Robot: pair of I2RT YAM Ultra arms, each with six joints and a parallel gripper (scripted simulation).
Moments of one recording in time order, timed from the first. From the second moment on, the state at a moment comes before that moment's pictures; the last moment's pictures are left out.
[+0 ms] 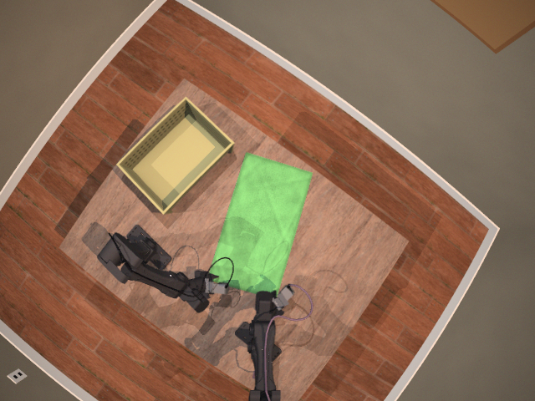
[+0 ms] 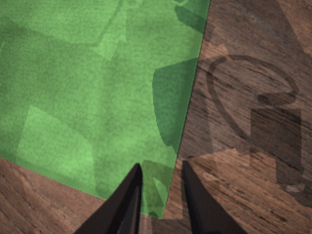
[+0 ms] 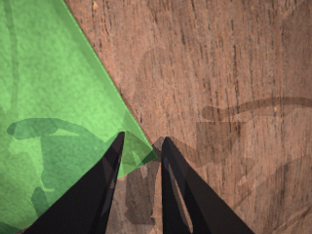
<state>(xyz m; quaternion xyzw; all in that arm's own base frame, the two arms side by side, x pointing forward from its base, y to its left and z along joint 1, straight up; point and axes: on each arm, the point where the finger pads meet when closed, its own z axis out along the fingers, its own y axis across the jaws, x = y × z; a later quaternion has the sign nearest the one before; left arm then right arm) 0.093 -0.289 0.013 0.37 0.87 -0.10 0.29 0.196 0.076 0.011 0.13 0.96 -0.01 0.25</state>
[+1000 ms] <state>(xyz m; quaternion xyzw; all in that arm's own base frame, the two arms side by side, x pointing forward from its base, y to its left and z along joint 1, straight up) 0.102 -0.283 0.013 0.37 0.87 -0.11 0.30 0.205 0.083 0.013 0.13 0.95 0.00 0.27</state>
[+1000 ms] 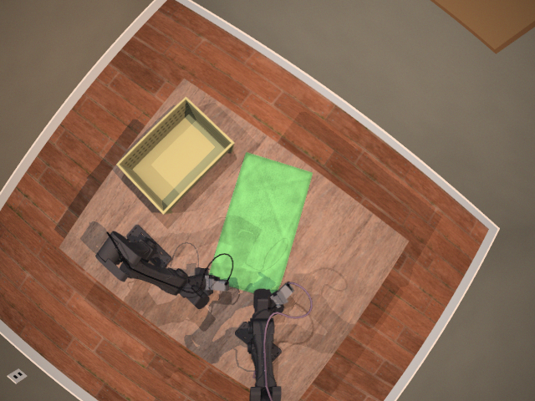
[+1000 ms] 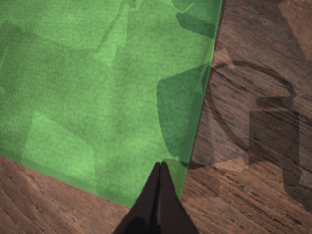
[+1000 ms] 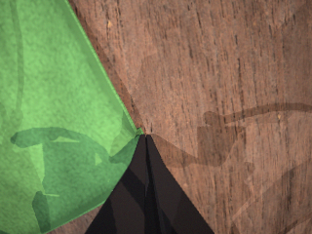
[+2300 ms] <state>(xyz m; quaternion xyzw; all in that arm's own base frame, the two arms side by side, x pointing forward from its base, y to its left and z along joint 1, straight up) 0.147 -0.253 0.078 0.43 0.82 -0.26 0.27 0.228 0.109 0.096 0.22 0.92 0.08 0.33</state>
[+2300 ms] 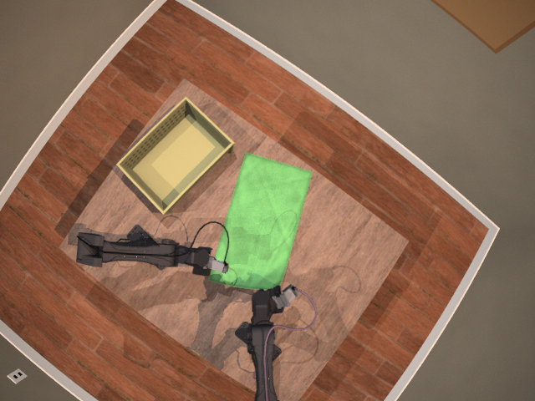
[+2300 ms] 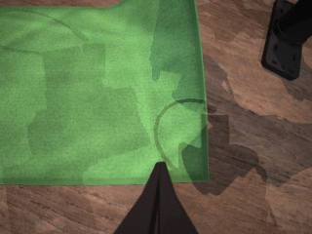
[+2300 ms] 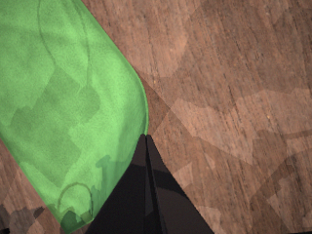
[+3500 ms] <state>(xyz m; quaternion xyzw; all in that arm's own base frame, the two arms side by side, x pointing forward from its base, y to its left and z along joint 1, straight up) 0.132 -0.264 0.134 0.45 0.82 -0.26 0.26 0.229 0.105 0.146 0.21 0.93 0.05 0.31</state>
